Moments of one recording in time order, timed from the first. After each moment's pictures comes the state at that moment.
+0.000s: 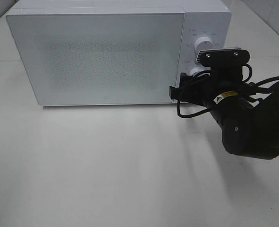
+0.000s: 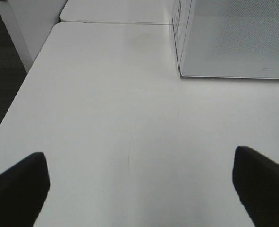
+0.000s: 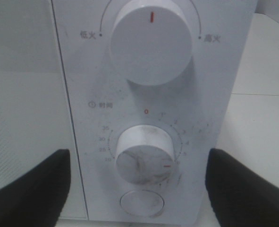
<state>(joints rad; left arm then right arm) 0.03 0.00 -0.50 -0.03 1.04 0.00 0.57 1.93 -0.62 0.60 -1.13 -0.23</state>
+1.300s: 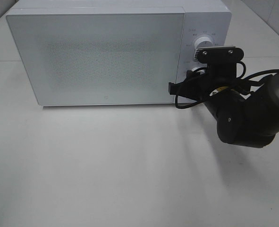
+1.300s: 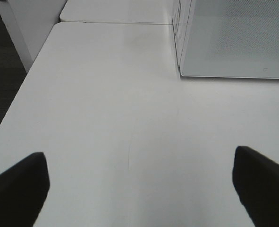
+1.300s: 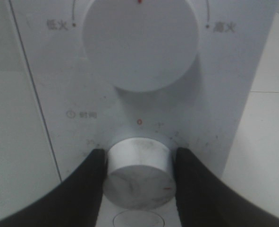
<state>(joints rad) 0.03 0.00 -0.50 -0.03 1.04 0.00 0.51 2.00 -0.70 0.55 -1.09 -0.21</state>
